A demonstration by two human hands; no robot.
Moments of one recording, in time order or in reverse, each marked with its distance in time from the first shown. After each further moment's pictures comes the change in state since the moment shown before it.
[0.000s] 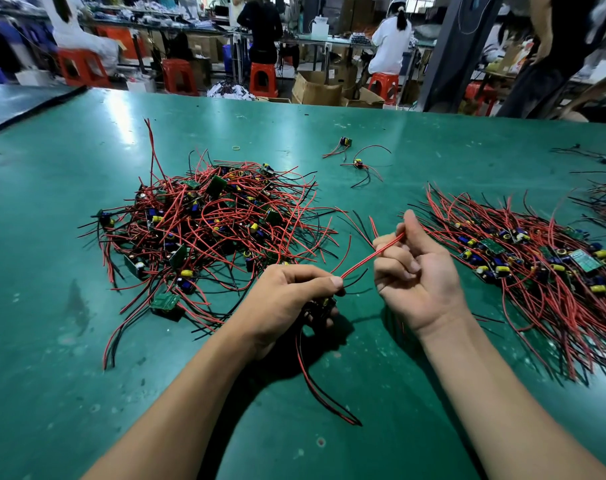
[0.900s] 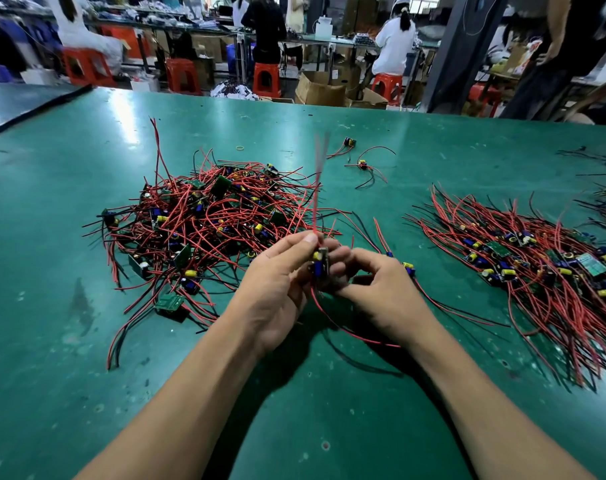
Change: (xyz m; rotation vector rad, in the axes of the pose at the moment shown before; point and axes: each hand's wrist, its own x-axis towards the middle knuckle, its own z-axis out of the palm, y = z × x) left_hand 0.006 0.020 0.005 -0.577 0.132 0.065; right_hand 0.000 0.033 -0.022 -1.566 -0.152 -0.428
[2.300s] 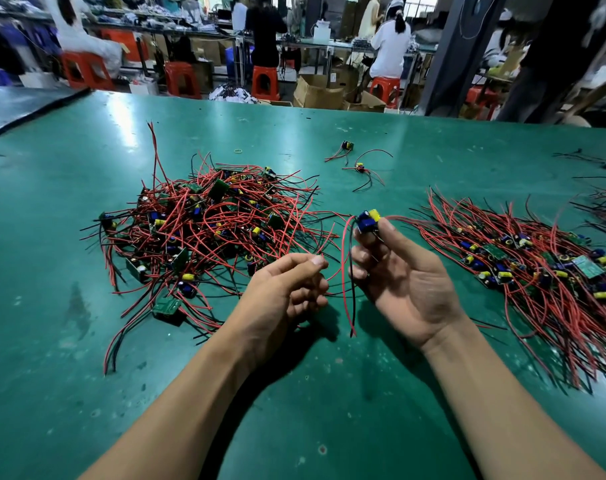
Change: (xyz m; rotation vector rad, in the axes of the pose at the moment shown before) left_hand 0.000 -0.011 -0.016 0.325 0.004 -0.062; right_hand 0.002 -0.032 -0.016 1.166 -0.027 0.224
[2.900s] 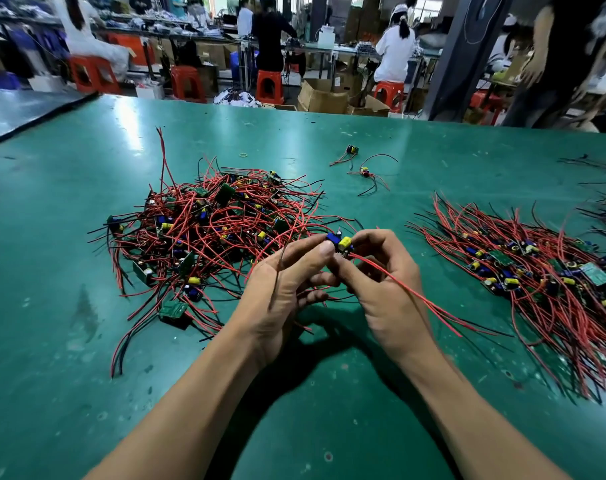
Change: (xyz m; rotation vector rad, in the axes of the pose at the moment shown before) left_hand -0.005 0.014 0.009 -0.035 0.014 0.127; right_hand 0.002 0.034 0.002 -0.763 0.137 -0.504
